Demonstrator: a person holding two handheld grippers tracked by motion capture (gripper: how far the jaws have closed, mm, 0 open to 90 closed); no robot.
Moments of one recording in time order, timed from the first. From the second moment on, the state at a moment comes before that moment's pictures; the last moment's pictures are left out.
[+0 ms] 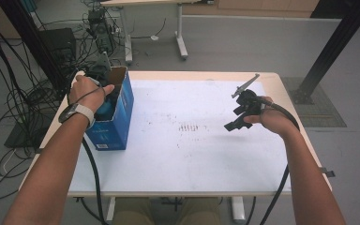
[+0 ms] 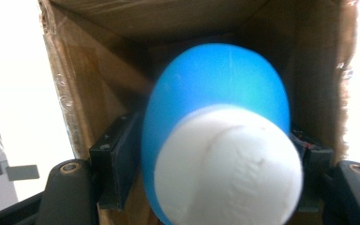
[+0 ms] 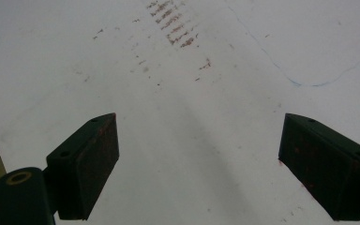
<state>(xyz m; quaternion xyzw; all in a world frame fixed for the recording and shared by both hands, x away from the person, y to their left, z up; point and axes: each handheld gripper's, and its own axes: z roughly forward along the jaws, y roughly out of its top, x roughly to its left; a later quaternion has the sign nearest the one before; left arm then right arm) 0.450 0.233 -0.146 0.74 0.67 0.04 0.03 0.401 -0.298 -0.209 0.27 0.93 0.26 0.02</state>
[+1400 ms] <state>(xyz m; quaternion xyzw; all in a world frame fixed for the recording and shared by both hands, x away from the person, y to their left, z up) 0.432 0.251 -0.118 0.76 0.65 0.02 0.08 0.386 -0.294 -0.192 0.27 0.93 0.25 0.04</state>
